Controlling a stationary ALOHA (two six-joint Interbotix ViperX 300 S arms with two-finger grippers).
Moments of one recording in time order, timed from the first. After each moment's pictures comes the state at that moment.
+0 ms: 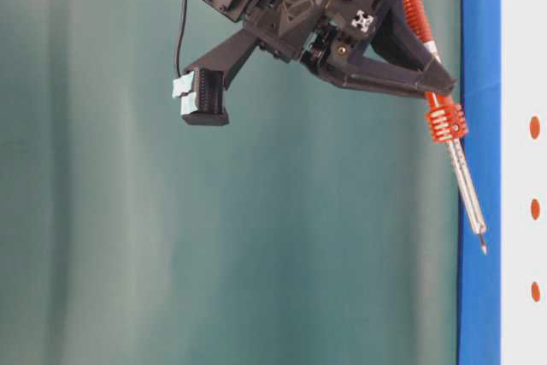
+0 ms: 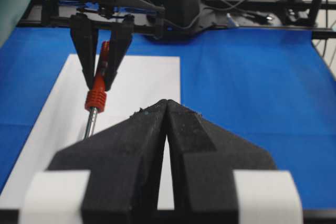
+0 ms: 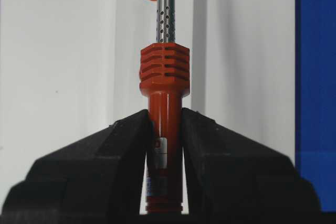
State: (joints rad) left arm 0.00 -0.98 1.23 0.00 -0.30 -0.01; right arm -0.27 -0.06 0.57 0.22 0.38 -0.31
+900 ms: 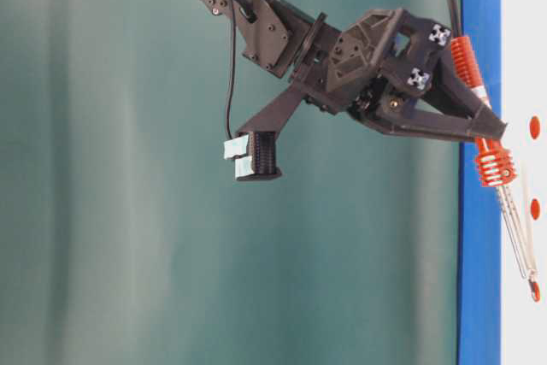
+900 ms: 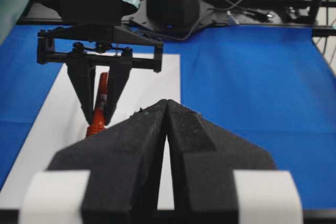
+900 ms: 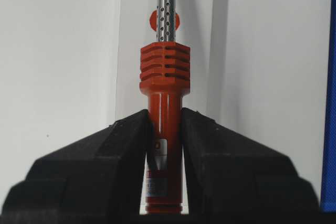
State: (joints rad) left arm 0.00 -0.98 1.23 0.00 -0.30 -0.01; right arm -0.25 0.11 0.46 0.22 0.38 -0.31
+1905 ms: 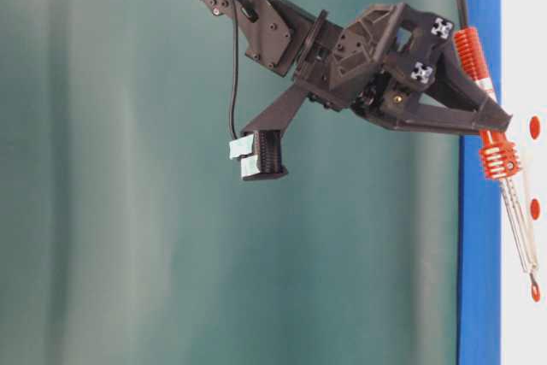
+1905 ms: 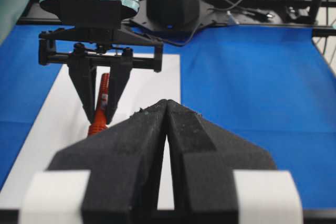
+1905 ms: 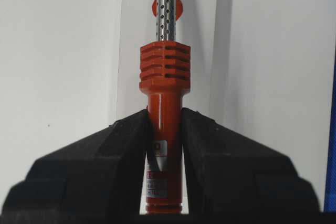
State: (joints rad) left arm 0.00 -0.98 1.23 0.00 -0.29 -0.01; right arm -0.25 0.11 0.46 0.21 0.41 -0.31
